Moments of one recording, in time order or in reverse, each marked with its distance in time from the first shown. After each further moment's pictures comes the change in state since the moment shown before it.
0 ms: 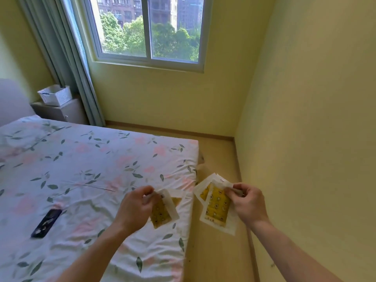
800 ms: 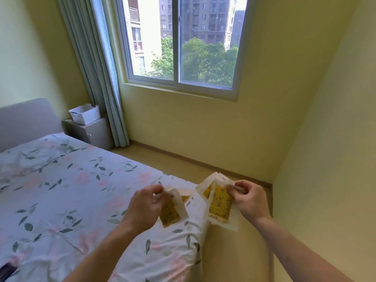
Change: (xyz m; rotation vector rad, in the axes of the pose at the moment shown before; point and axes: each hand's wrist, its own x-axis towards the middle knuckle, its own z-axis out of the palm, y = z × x) left_hand 0.469 0.096 0.124 0.075 0.216 -0.096; right_hand 0.573 0.007 0.039 0.049 -0.313 -0.167
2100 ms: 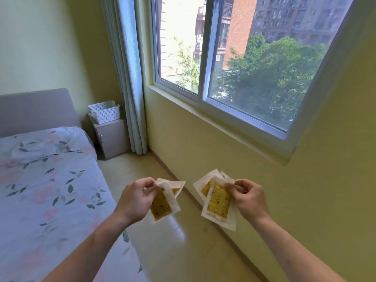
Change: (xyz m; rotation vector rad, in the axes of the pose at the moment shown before) left_hand 0.741 0.050 0.244 0.128 0.366 -0.332; right_hand 0.889 0.118 -0.009 0.150 -0.456 -0.060
